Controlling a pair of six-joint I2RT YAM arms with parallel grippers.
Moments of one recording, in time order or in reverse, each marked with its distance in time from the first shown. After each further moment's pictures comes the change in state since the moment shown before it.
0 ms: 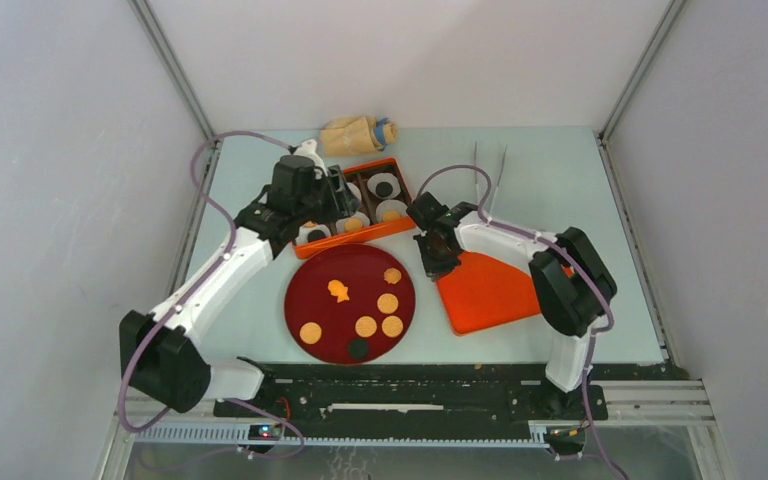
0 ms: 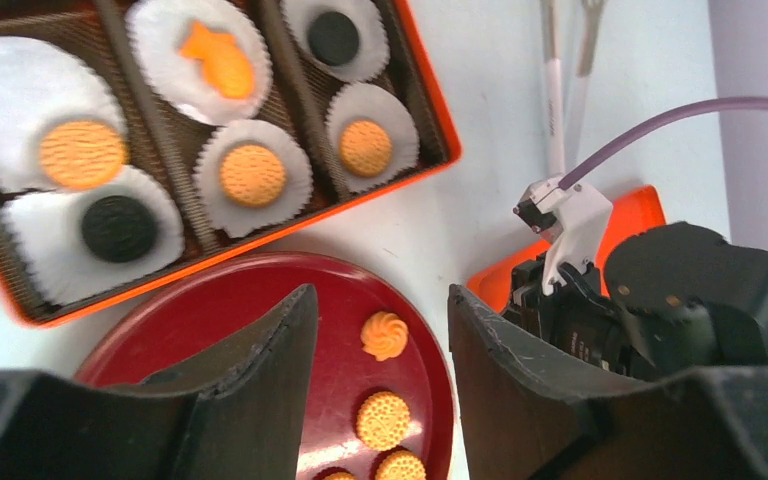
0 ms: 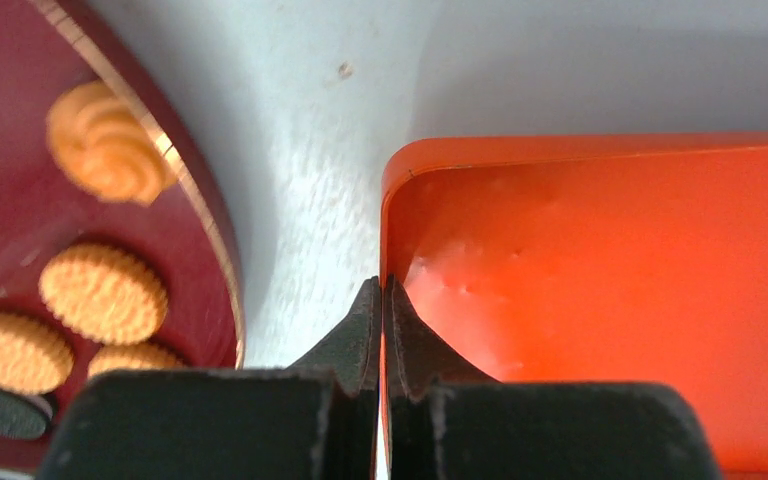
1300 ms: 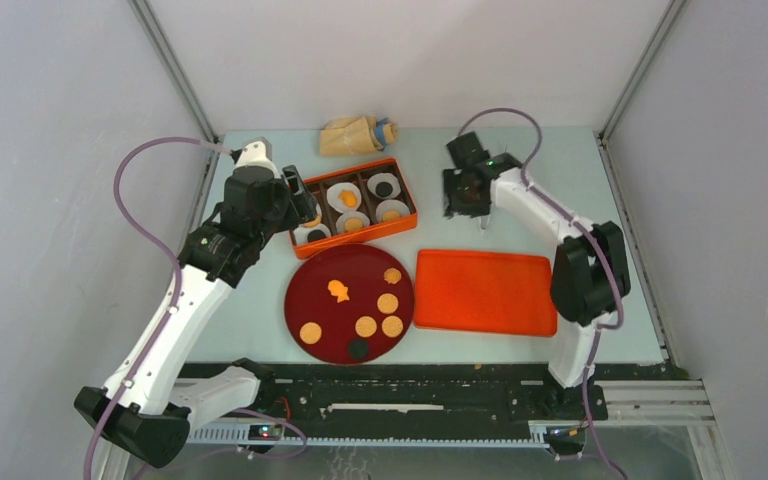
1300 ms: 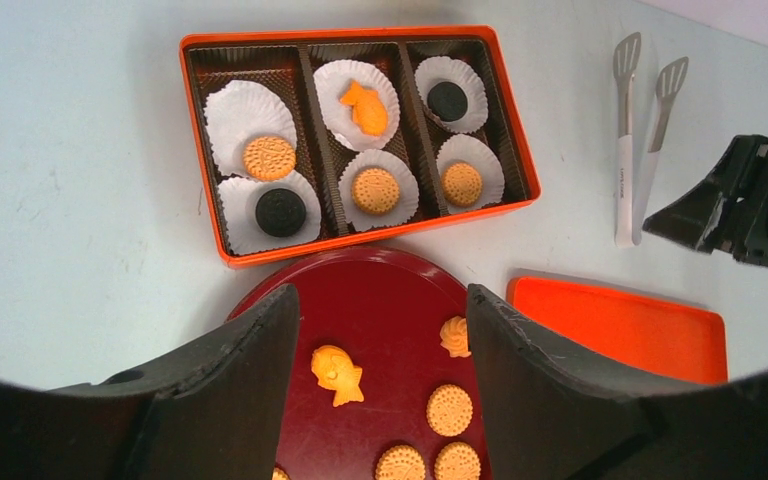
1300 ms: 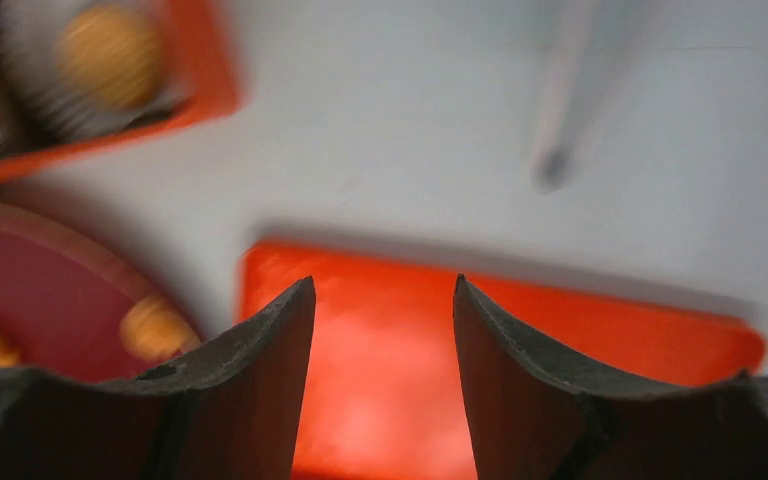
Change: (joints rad) left arm 0.011 -0.248 0.060 -0.251 -0.267 0.039; right arm -0.291 0.016 0.304 -0.078 0.109 -0.067
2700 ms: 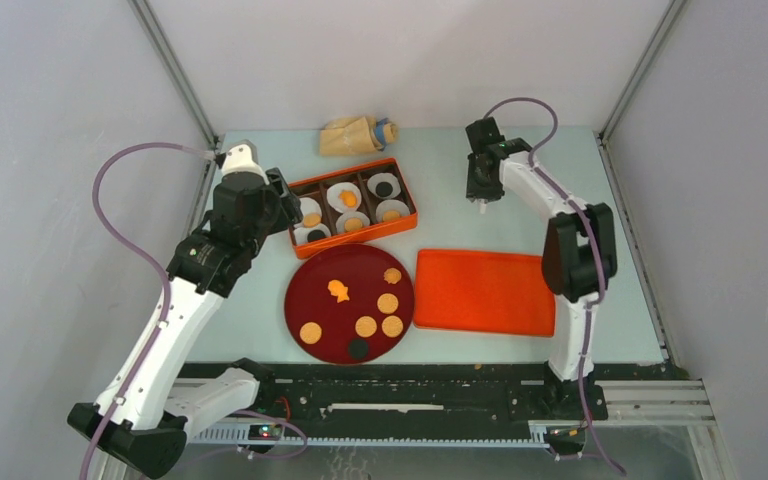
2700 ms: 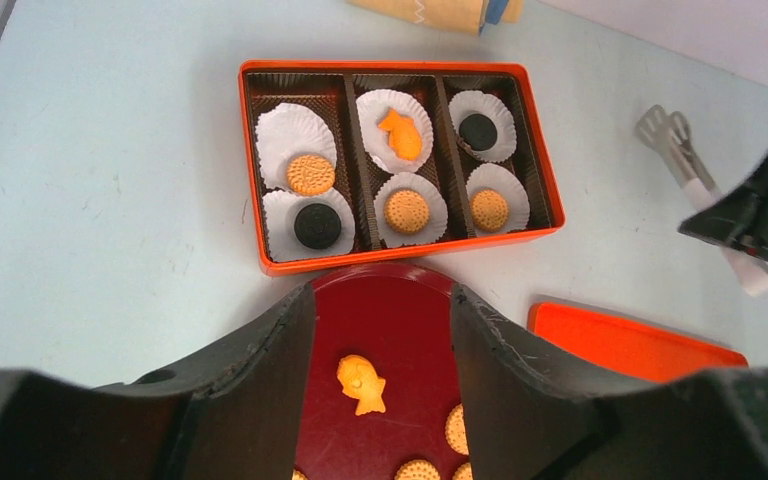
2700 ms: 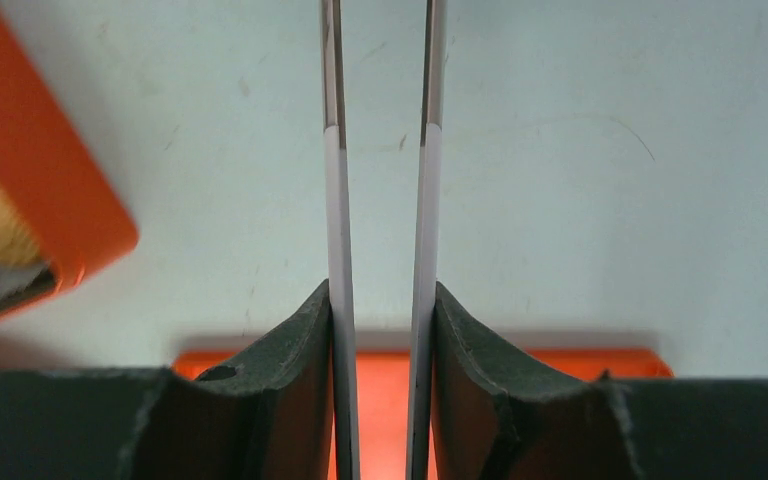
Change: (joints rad) left arm 0.000 -0.058 0.000 -0.027 -0.095 0.004; right arm -0.063 0.055 0.087 0.015 0.058 0.000
